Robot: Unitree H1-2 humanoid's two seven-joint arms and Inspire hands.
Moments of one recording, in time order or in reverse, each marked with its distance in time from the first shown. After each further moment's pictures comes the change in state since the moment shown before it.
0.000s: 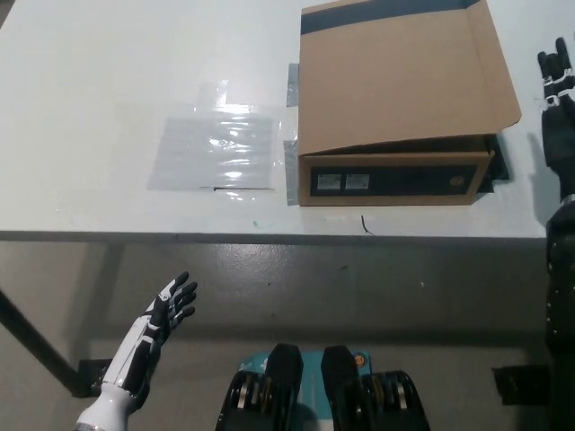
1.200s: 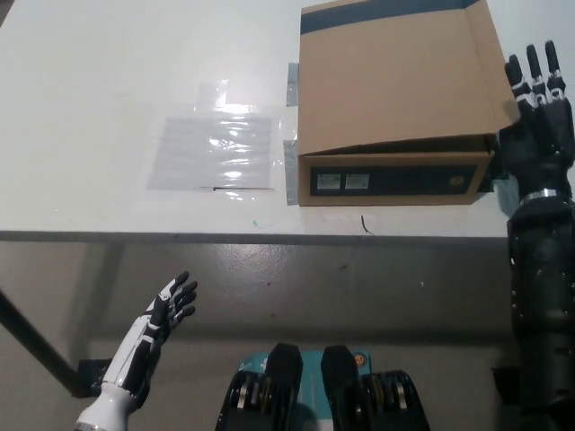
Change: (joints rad) left_arm -0.001 0.000 0.000 0.000 0.000 0.000 0.000; right_arm -0.071 0.066 -0.022 0.142 -0.011 -0.037 0.066
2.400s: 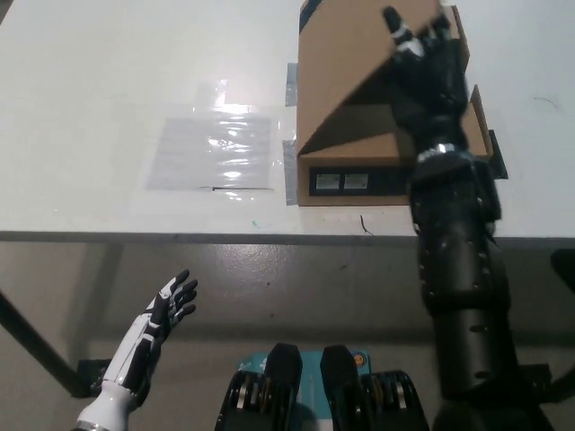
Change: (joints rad) left_arm -0.004 0.000 -0.001 -0.002 0.000 0.001 0.000; right_arm -0.116 0.183 0.127 -0.069 -0.046 0.051 -0.070
